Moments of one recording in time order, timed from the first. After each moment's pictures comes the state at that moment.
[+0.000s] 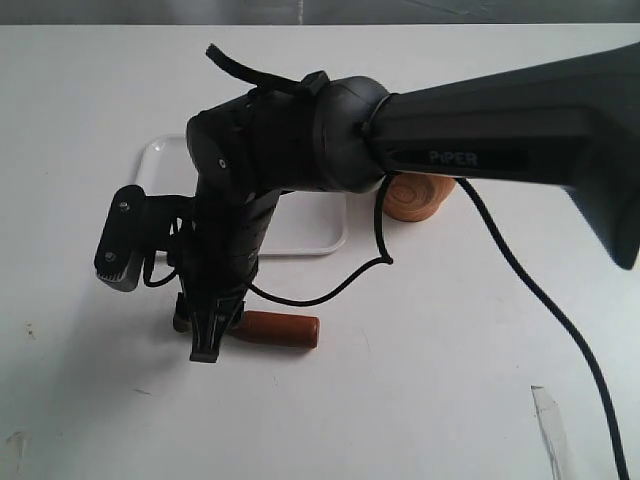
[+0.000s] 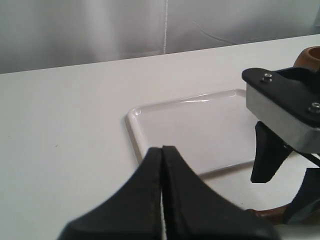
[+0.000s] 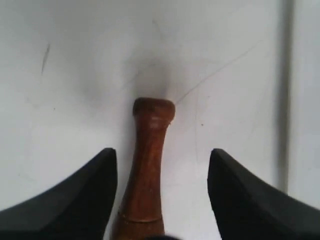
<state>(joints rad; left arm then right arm) 0.02 0.00 0.00 0.07 0.44 0.35 1.11 2.13 -1.50 0.25 0.78 -0.76</state>
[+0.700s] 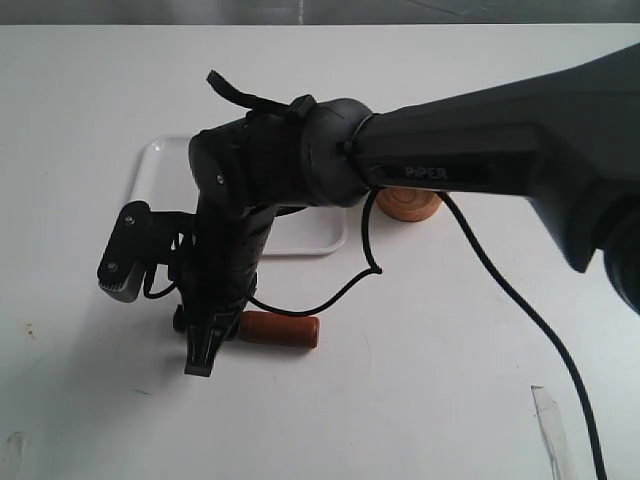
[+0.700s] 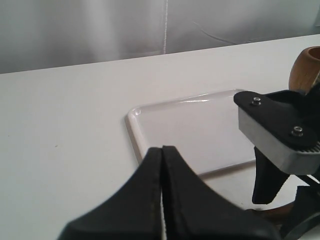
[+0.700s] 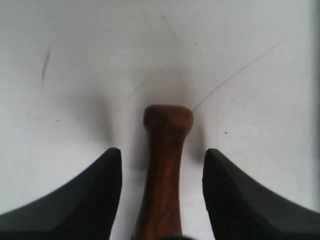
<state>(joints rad) 0.02 0.00 0.00 0.07 0.44 0.35 1.11 2.18 -1.50 0.31 0.77 -0.76</state>
